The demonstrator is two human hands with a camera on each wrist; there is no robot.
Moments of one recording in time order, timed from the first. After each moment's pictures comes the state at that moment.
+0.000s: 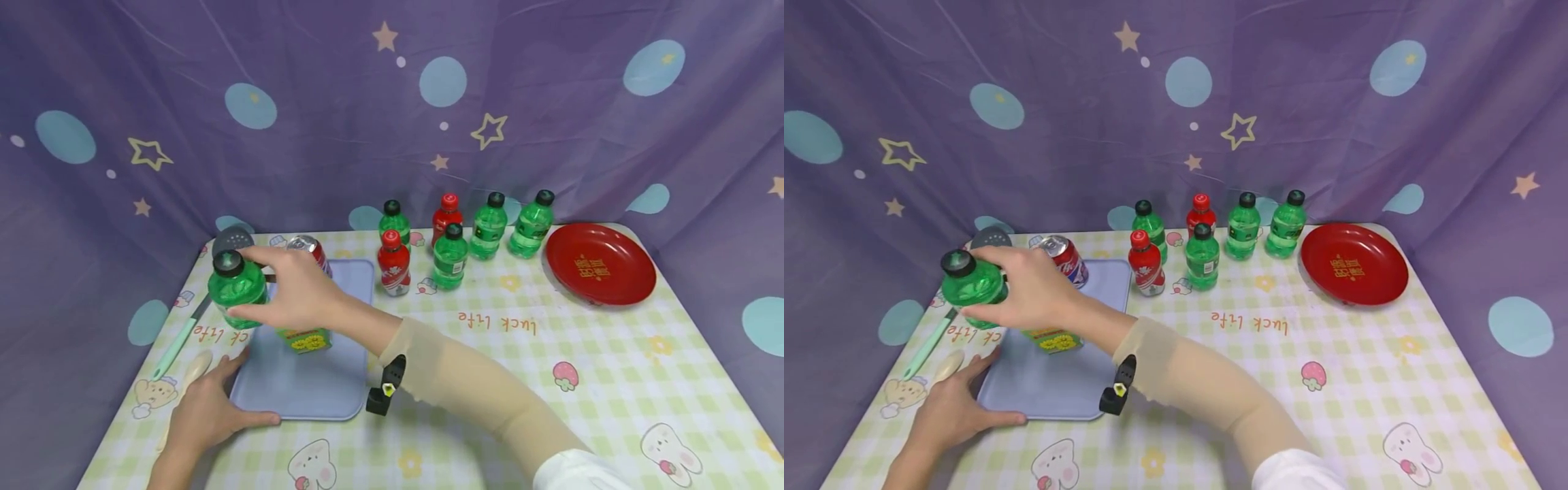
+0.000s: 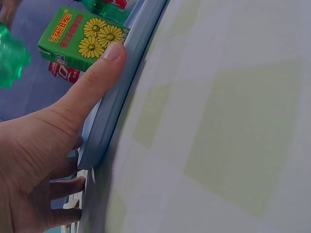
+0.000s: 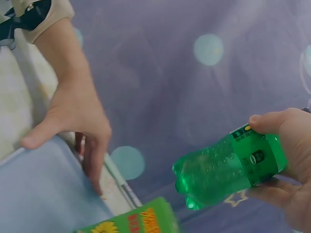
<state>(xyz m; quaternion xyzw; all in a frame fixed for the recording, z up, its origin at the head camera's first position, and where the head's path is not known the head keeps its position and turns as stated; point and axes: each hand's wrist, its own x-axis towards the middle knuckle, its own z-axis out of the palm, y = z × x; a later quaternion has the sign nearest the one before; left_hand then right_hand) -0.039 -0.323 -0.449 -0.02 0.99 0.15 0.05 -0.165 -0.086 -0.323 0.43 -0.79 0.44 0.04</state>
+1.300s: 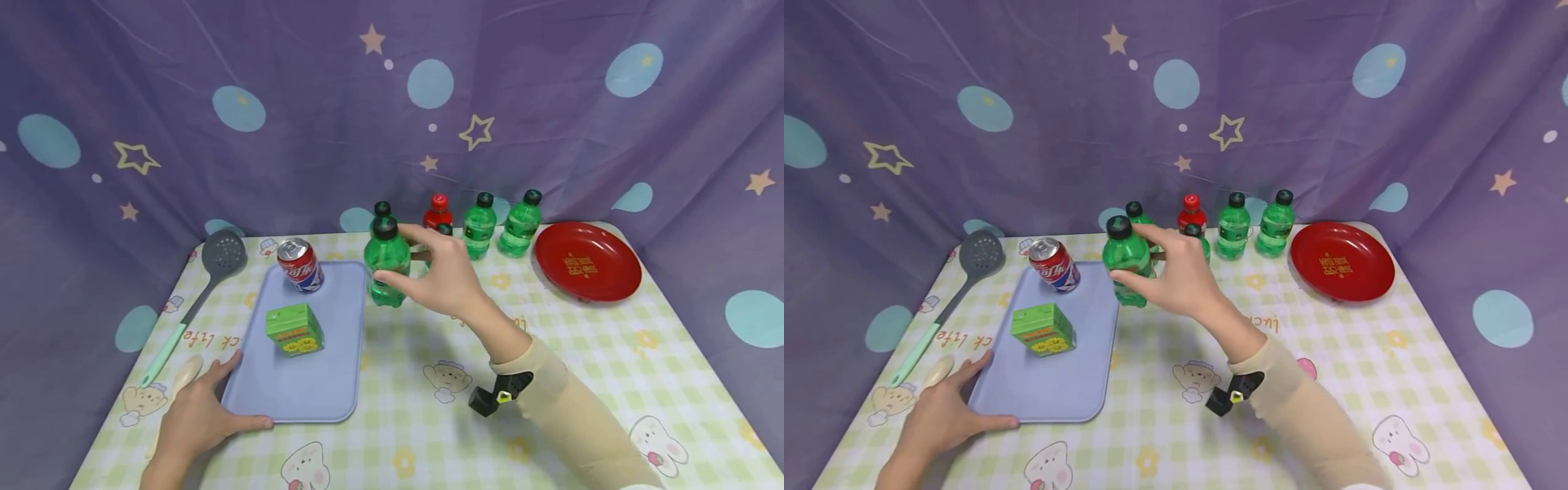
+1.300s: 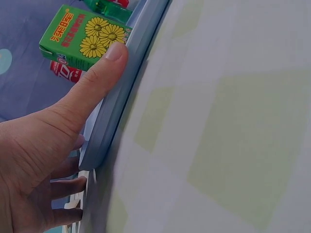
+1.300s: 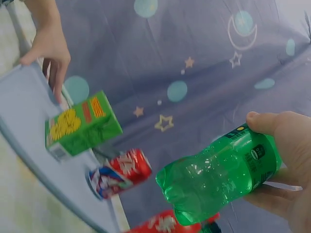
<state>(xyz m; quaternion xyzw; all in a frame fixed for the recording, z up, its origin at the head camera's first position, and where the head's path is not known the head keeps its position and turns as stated) -0.039 -0.323 -0.452 -0.02 0.99 0.15 0.03 -0.164 0.091 -0.342 0.29 -0.81 0.47 0.21</state>
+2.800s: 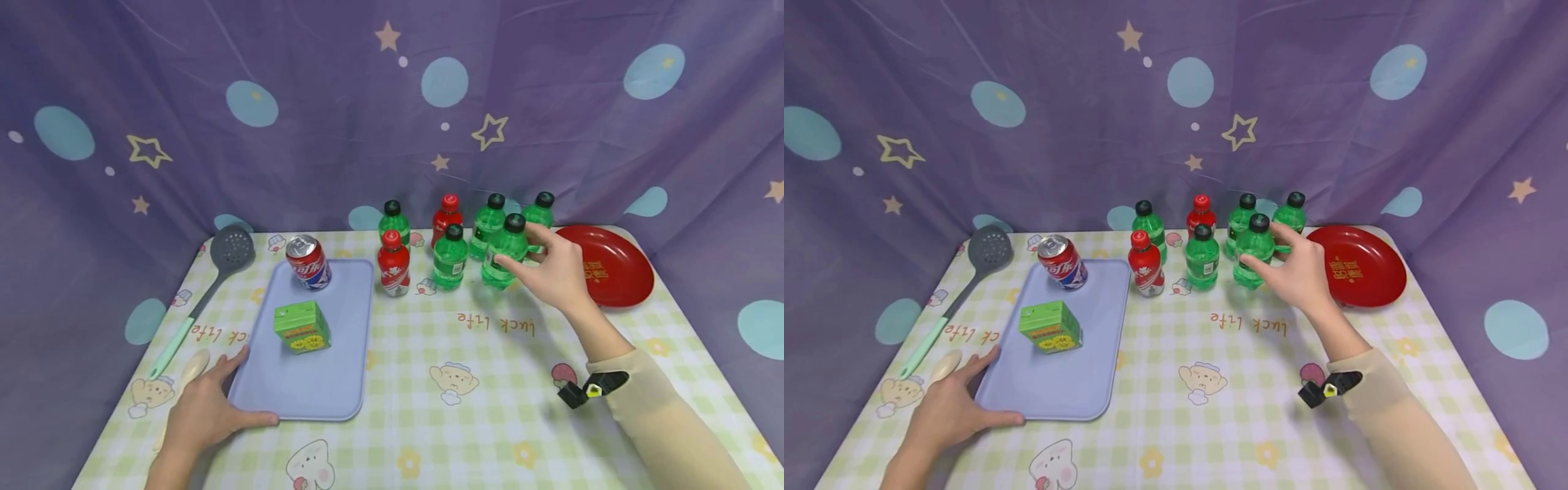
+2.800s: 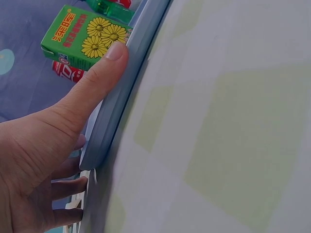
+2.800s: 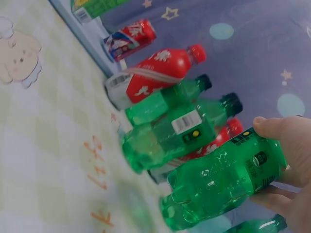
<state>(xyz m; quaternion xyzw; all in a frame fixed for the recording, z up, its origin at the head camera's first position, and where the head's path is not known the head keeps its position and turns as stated) -0.038 -0.325 -0.453 -0.02 0.99 0.16 0.03 -0.183 0.231 -0.389 0.08 -0.89 0.40 0.21</state>
